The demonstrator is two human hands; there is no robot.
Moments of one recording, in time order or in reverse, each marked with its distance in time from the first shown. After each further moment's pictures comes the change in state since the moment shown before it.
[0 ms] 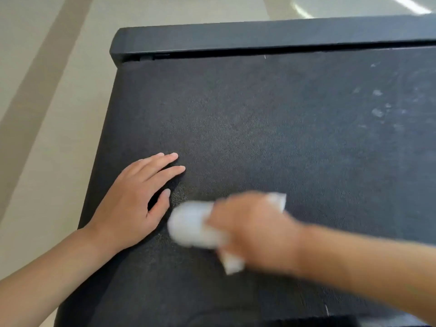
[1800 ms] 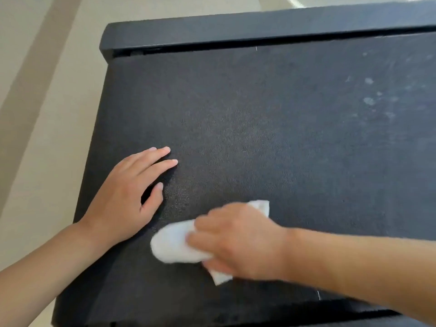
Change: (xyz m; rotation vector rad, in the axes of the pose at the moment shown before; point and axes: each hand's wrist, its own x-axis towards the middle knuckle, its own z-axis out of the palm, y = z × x) left_hand -0.001 0.001 -0.001 0.012 -0.005 -0.020; right_hand -0.029 -0.045 0.012 0.183 0.161 -0.295
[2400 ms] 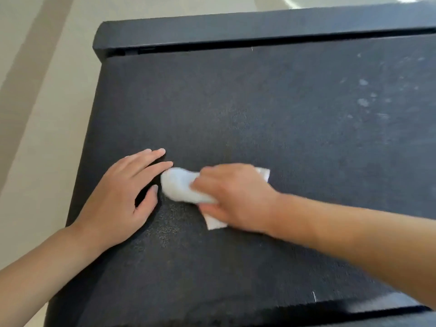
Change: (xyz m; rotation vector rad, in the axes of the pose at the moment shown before) left_hand 0.000 -0.002 0.002 -0.017 -0.012 0.005; right_hand 0.024 0.052 -0.006 -0.034 0.192 0.191
